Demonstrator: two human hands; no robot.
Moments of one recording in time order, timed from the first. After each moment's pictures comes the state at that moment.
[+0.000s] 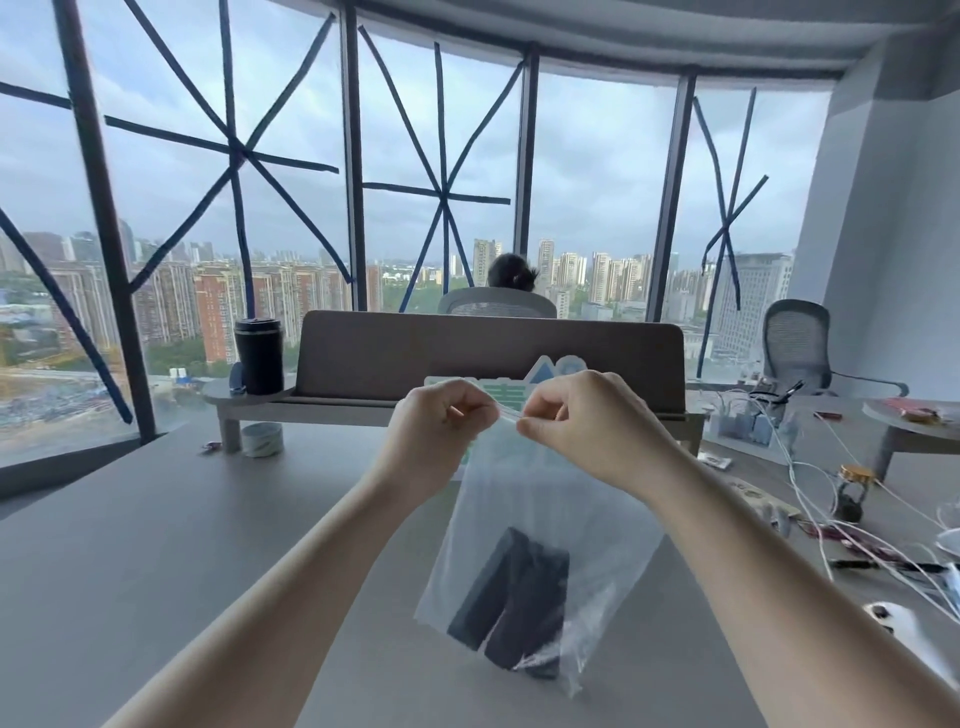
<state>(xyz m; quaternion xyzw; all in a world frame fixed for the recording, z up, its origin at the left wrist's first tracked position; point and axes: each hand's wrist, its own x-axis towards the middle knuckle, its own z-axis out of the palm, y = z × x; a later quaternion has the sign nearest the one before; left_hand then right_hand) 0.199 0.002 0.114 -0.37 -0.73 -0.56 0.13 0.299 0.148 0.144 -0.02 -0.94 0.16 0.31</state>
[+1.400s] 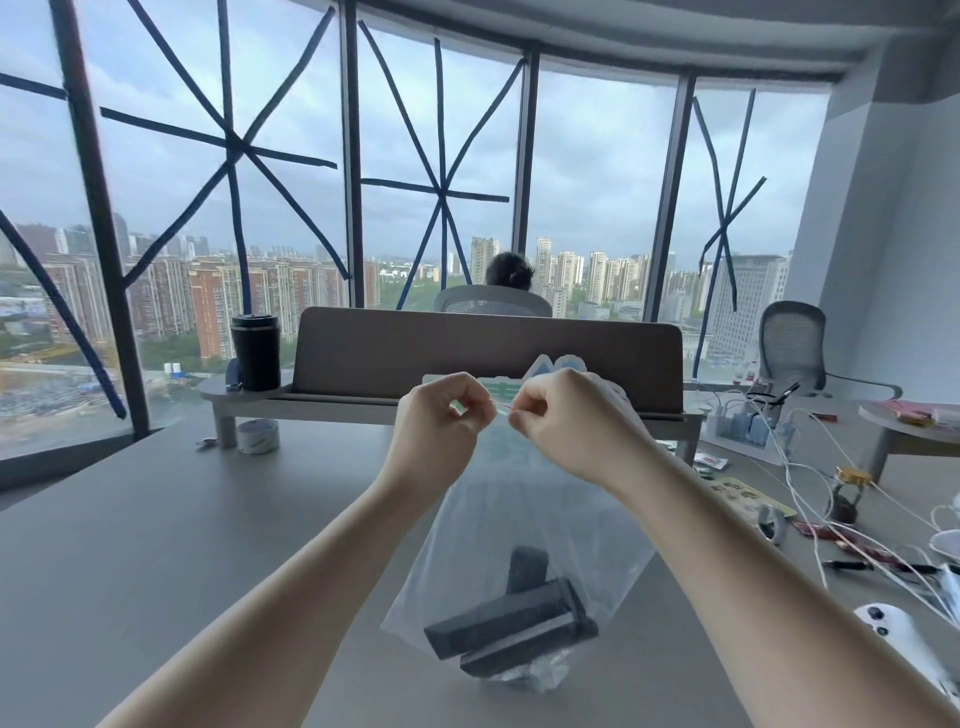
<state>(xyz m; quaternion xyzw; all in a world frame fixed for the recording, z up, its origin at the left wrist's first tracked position) 0.200 0.011 0.111 -0.35 -0.69 -0.61 0.15 0.286 0.135 0.144 -0.08 -0.94 0.15 0.30</state>
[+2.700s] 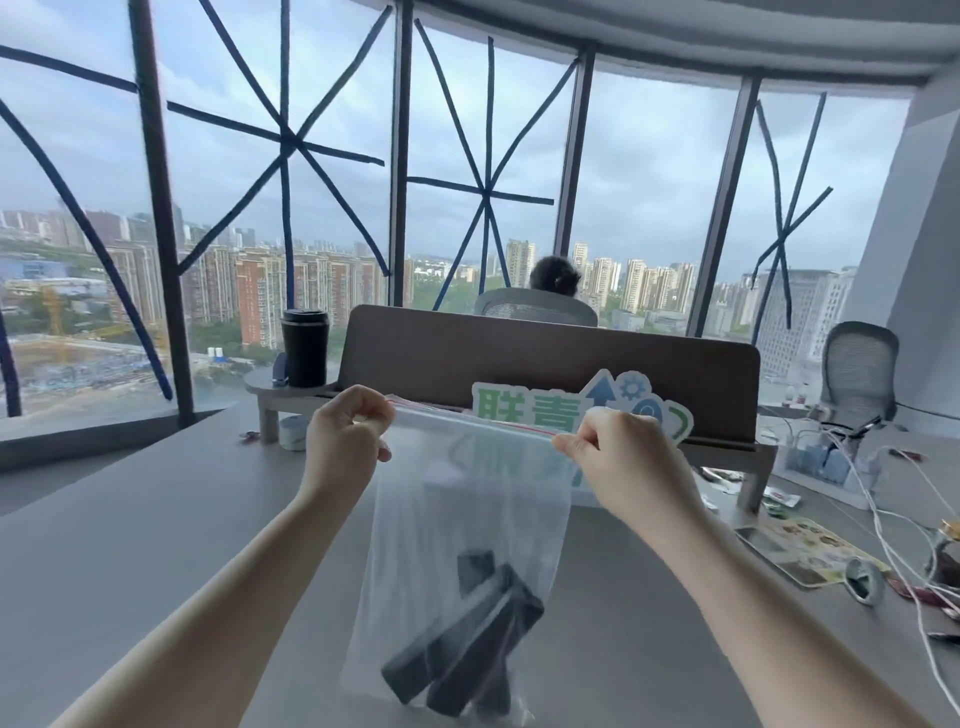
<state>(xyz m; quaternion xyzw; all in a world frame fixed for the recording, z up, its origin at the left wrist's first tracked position) 0.080 -0.071 0.076 -0.16 -0.68 -0.70 0.17 0.229 0.136 0.114 -0.14 -0.93 0.14 0.30</state>
